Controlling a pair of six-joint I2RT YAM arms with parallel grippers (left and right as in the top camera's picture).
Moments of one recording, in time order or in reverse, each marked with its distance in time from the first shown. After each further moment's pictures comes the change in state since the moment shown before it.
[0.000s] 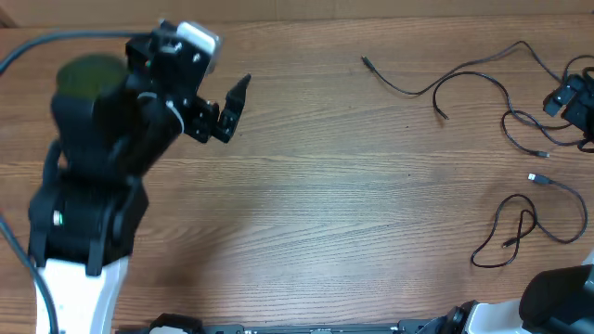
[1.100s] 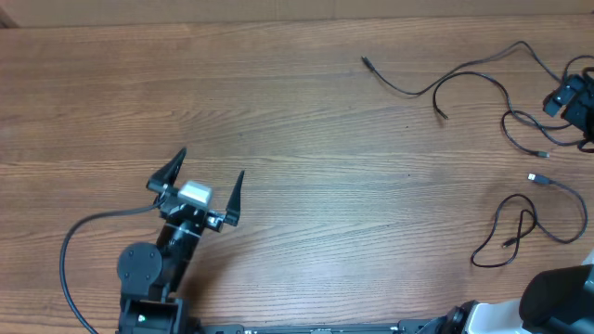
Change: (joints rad) left arm 0.082 -0.711 -1.307 0.951 -0.001 -0.141; right arm 0.000 0.000 0.000 0.000 0.000 0.000
